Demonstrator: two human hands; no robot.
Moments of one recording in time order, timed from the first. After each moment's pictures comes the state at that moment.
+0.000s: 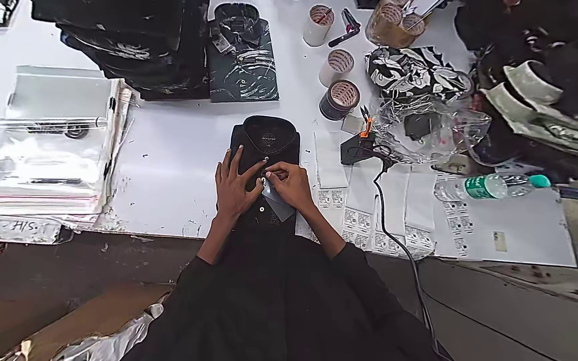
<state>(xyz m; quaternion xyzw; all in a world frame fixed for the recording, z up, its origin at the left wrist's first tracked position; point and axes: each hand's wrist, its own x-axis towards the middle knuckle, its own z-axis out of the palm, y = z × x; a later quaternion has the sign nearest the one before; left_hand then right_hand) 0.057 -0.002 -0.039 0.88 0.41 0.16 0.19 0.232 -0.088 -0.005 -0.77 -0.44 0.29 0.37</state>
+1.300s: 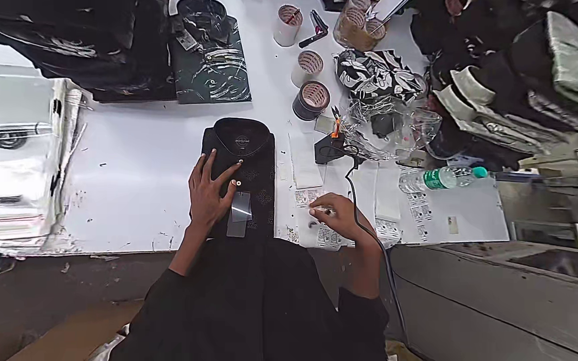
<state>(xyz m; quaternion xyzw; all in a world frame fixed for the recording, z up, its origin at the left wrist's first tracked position) 0.058 0.001 -0.043 0.87 0.38 0.20 0.23 0.343 -0.245 0.044 -0.81 -0.49 0.31 0.14</state>
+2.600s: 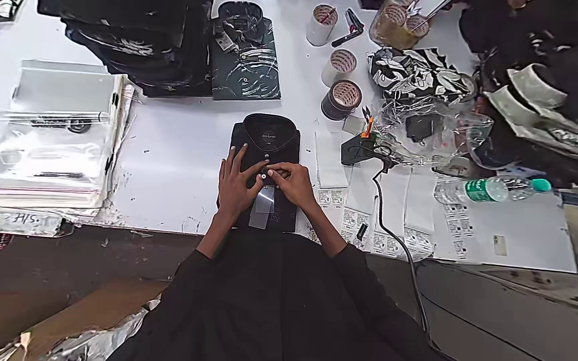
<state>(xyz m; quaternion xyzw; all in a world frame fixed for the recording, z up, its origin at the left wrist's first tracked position) 0.061 -0.002 -0.044 0.87 0.40 0.18 0.22 0.242 -0.092 -0.013 -0.74 -0.45 0.32 0.39</state>
